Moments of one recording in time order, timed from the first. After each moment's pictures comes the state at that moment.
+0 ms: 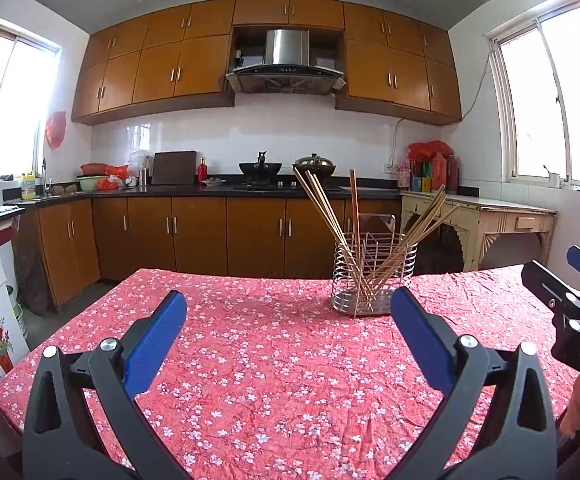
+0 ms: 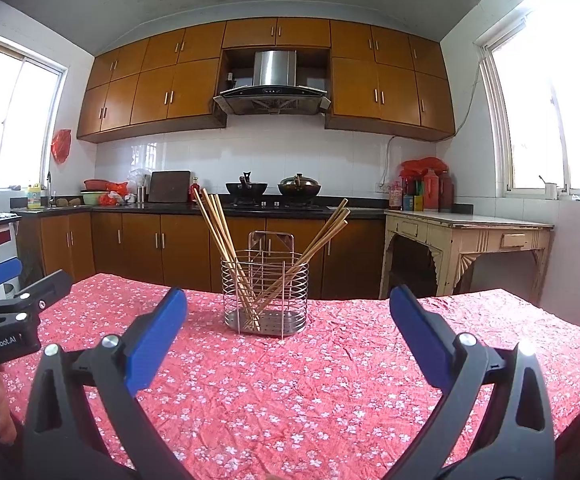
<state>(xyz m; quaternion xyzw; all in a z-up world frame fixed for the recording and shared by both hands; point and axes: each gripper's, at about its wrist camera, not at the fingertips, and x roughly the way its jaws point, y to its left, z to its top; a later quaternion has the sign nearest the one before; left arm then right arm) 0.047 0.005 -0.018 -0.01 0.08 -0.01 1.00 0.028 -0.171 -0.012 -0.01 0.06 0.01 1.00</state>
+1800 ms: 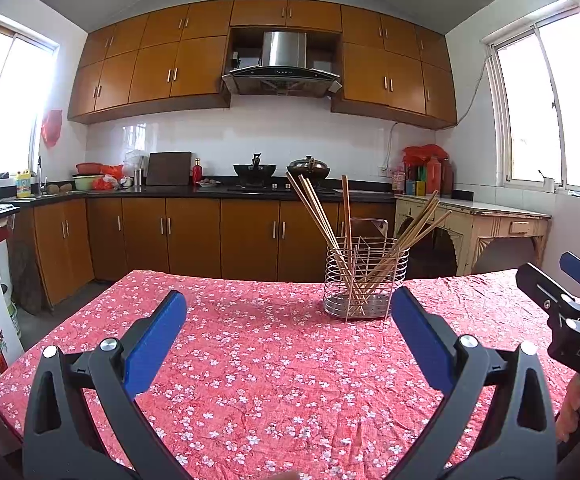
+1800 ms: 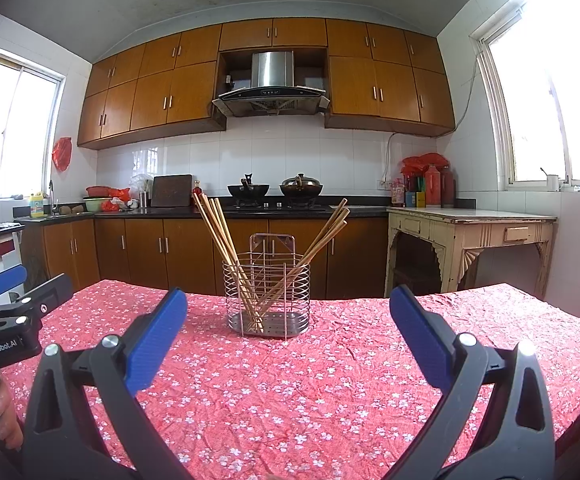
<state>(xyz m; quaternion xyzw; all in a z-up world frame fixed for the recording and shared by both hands) 0.048 0.001 -0.015 -0.02 0.08 -0.02 1.00 0.030 -0.184 -0.017 0.00 0.06 0.02 1.00</state>
